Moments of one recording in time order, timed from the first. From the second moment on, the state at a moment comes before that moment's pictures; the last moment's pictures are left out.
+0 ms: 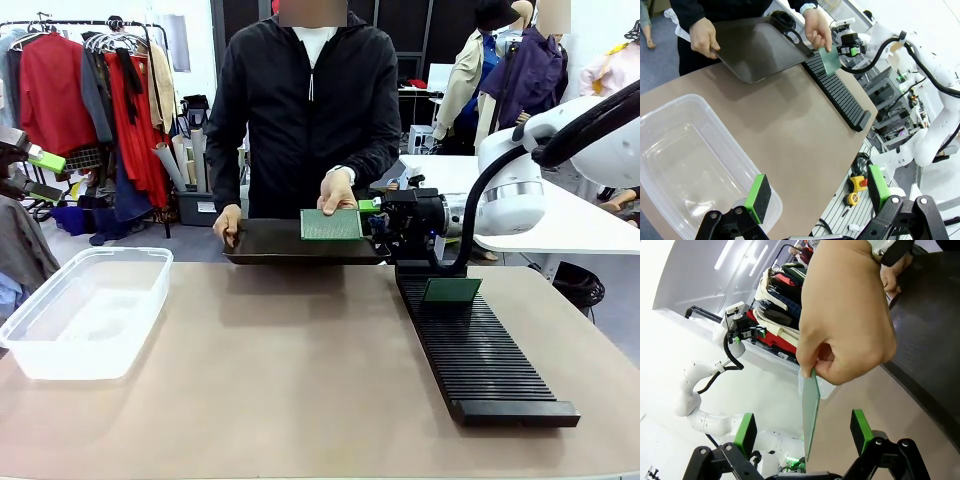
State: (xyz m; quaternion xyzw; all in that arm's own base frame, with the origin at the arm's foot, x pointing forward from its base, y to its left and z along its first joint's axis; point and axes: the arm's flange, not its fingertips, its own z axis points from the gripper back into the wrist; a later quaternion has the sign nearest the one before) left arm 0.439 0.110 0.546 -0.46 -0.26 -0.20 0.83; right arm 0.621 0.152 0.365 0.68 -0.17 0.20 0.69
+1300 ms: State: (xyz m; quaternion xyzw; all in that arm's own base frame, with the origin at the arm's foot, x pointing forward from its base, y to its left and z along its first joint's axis) left arm 0.439 0.110 0.546 -0.46 -0.26 -0.20 0.83; right arm 0.630 0.169 0.364 0.68 -0.16 0.21 0.68
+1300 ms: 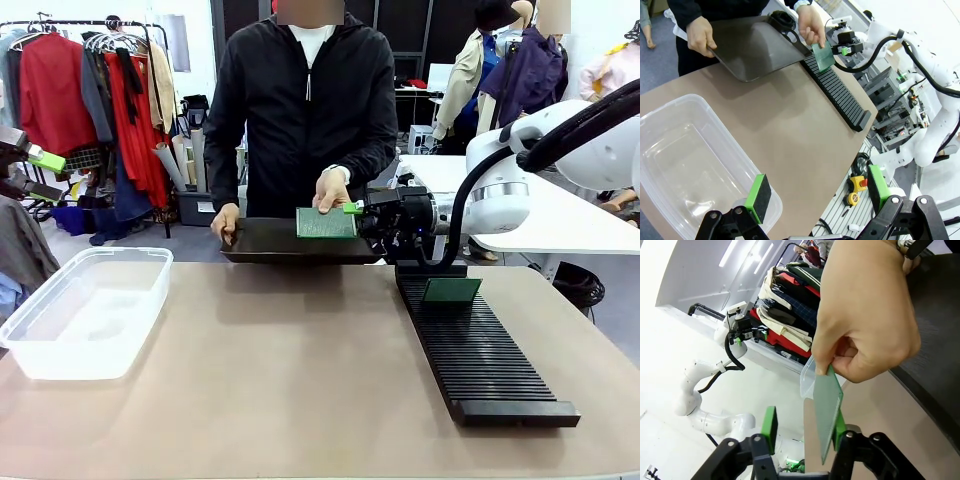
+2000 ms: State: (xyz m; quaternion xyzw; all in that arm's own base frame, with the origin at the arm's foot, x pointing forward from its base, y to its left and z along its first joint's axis) left arm 0.439 0.110 0.546 -0.46 -0.26 -0.20 0.83; right arm 0.639 0.178 0.353 0.67 -0.17 0.20 0.69
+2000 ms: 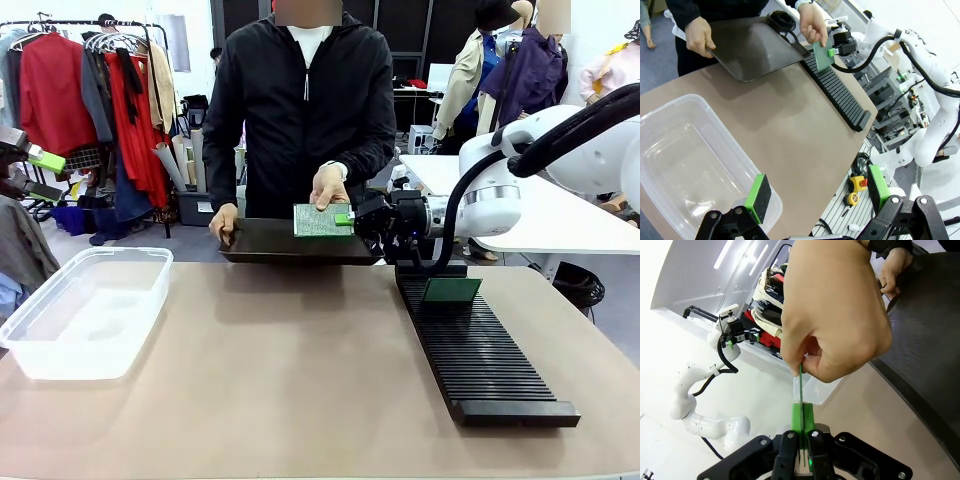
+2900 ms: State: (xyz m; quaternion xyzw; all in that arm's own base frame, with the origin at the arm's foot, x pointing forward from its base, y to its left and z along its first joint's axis) left arm 0.439 0.110 0.546 -0.46 -0.26 -0.20 0.83; right arm 0.644 0.178 0.350 0.67 -0.17 0.19 0.69
